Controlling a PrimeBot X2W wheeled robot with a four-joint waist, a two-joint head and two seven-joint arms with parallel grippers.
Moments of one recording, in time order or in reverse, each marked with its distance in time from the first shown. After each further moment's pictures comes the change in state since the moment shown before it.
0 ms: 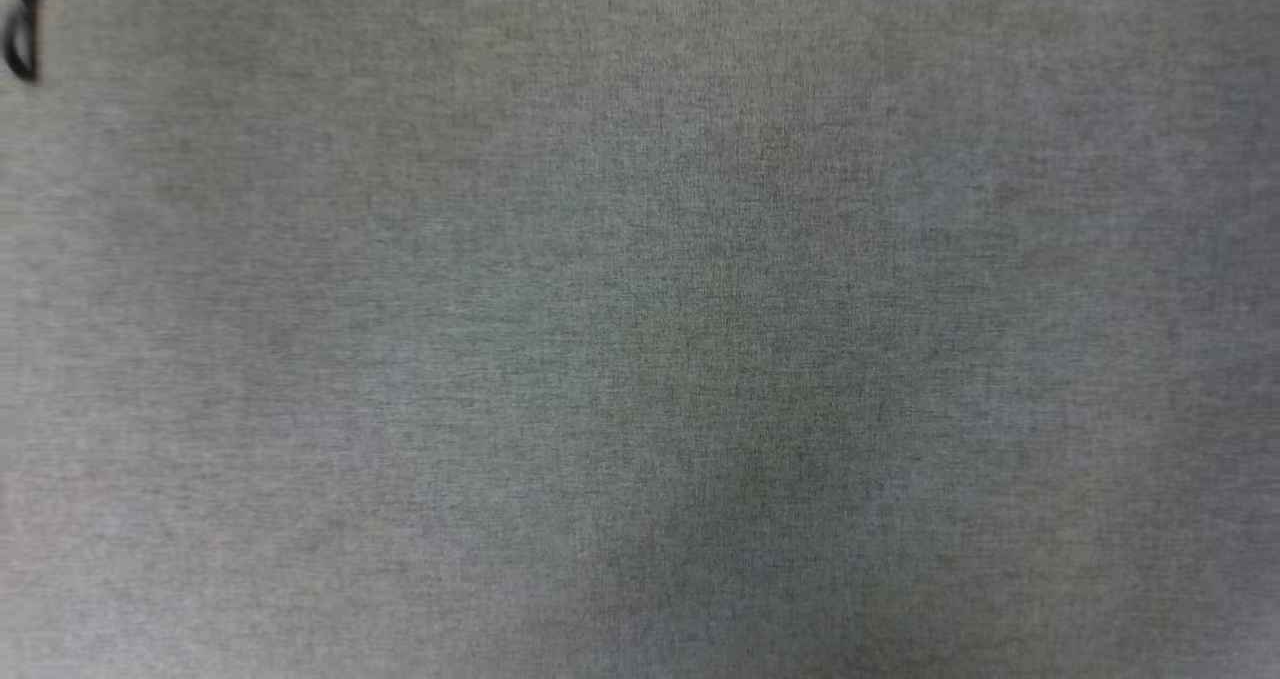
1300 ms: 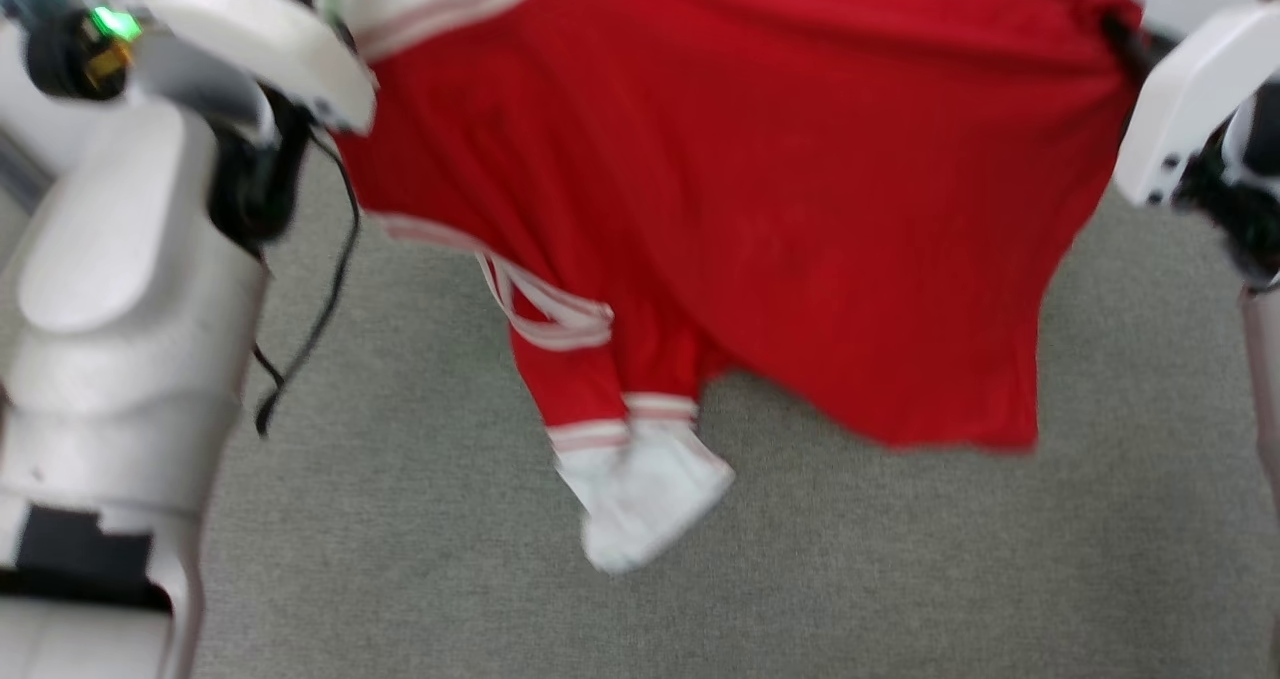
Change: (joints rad) left arm 0.615 -0.079 0.016 -0.270 -0.008 0.052 0.150; right arm 0.704 -0.047 -0.046 -0.321 0.135 0.000 0.346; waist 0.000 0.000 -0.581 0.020
